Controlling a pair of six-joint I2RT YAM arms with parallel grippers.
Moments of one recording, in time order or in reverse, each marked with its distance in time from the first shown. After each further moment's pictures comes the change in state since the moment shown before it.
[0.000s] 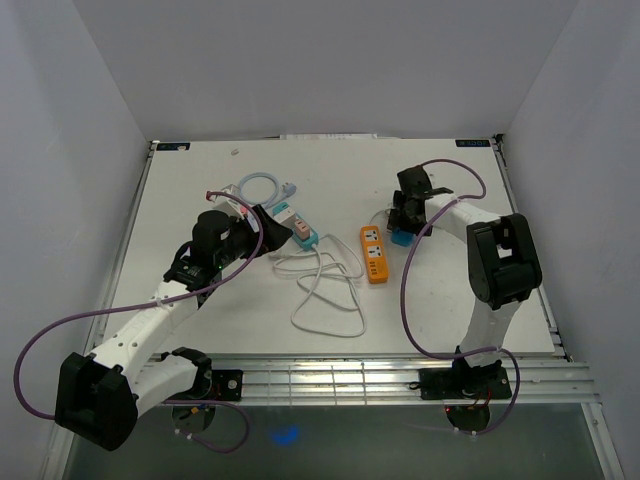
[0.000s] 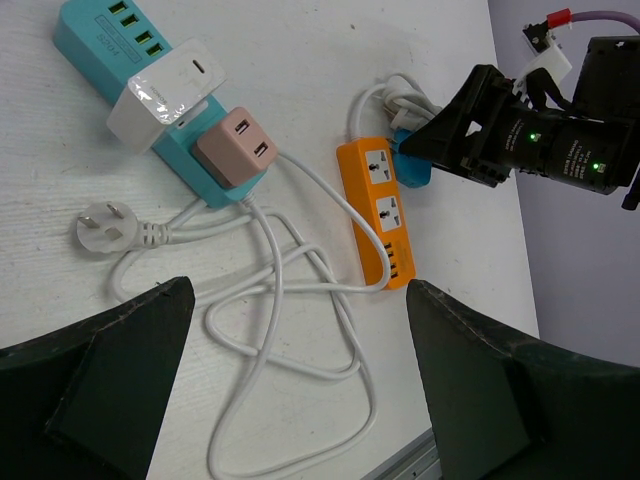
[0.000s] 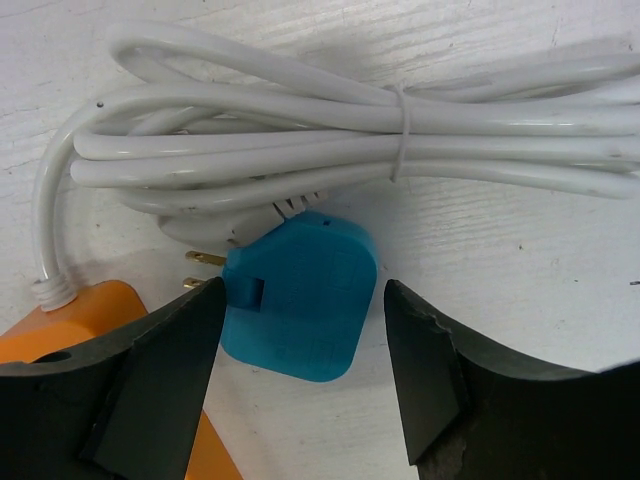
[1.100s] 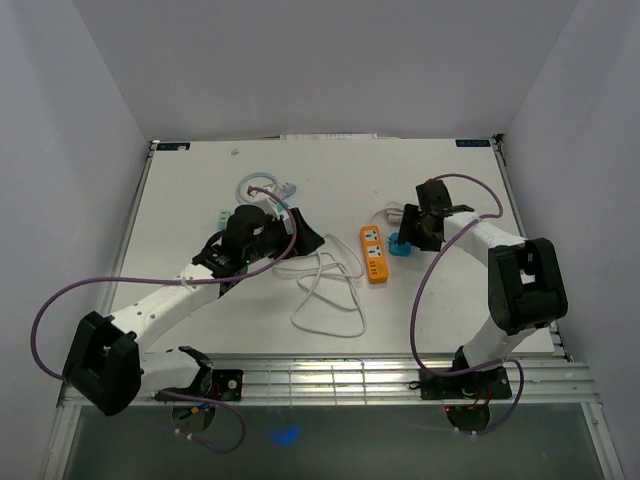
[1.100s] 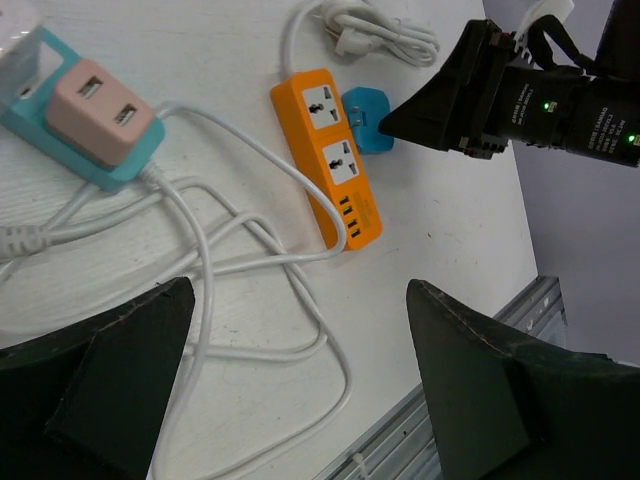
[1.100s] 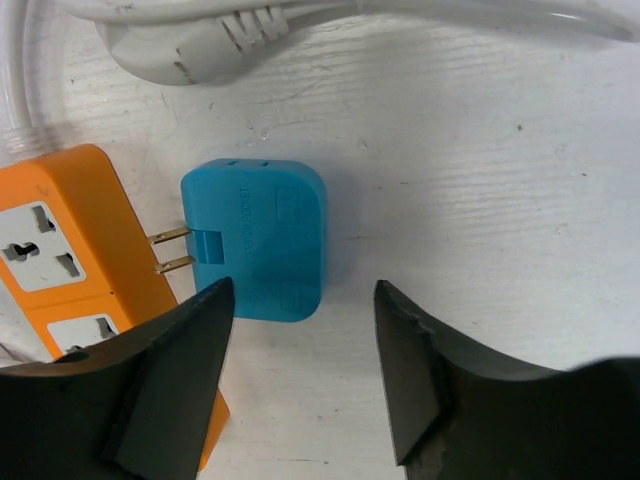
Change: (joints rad) left arm -0.164 0.143 0.077 0.019 -0.005 0.014; right arm -0.050 -0.193 -0.215 0.039 -0.163 -0.026
